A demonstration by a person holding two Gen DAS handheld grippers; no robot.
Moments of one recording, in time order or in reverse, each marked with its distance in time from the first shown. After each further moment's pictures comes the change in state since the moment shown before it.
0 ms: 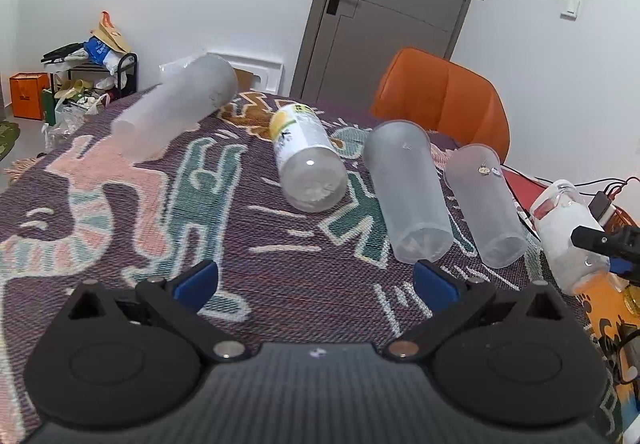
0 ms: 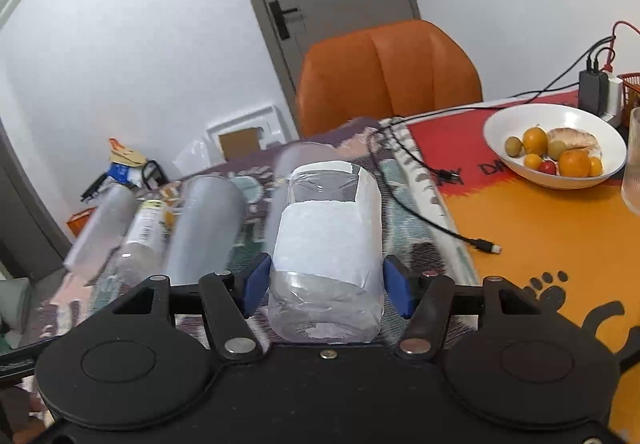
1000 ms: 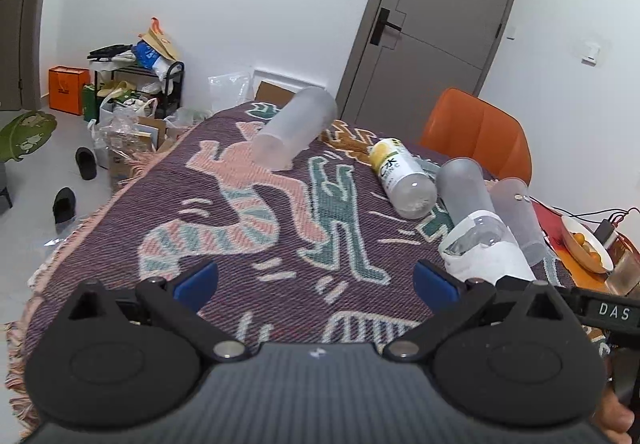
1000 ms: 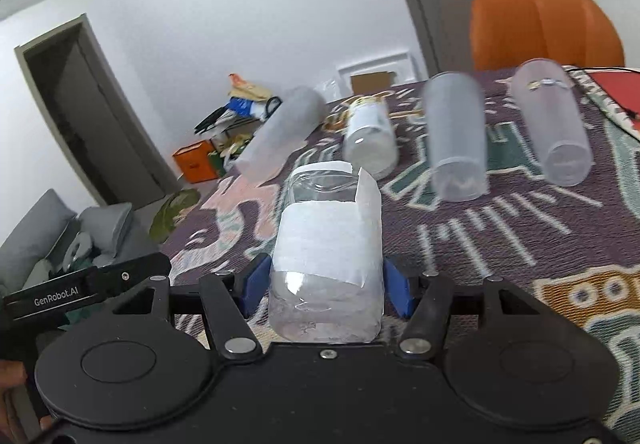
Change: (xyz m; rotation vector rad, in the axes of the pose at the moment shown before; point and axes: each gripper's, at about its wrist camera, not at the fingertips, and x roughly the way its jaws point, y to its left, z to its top) left arm -0.105 0.113 -0.017 -0.077 -0.061 0.049; right arm -0.010 0.158 -0.079 -0.118 0.155 0.308
